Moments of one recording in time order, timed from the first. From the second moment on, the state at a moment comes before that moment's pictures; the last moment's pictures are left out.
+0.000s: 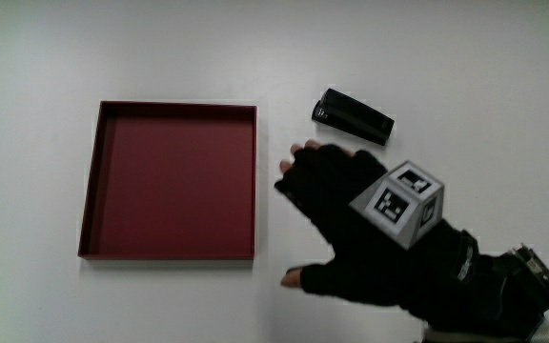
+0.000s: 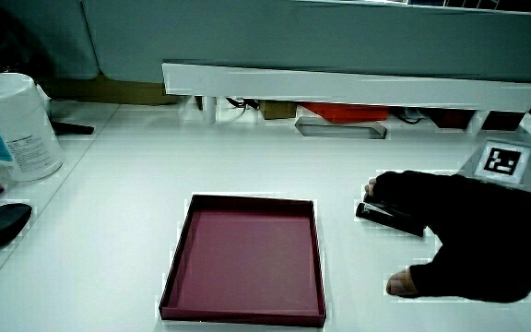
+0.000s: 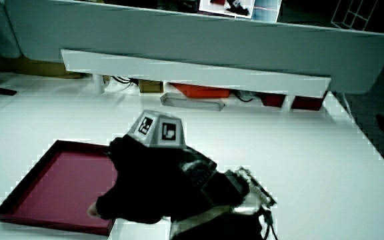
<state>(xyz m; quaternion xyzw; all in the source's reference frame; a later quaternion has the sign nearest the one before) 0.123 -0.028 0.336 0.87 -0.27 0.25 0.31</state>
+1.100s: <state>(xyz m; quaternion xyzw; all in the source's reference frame) 0.183 -0.127 0.474 0.85 -0.05 0.35 0.38</state>
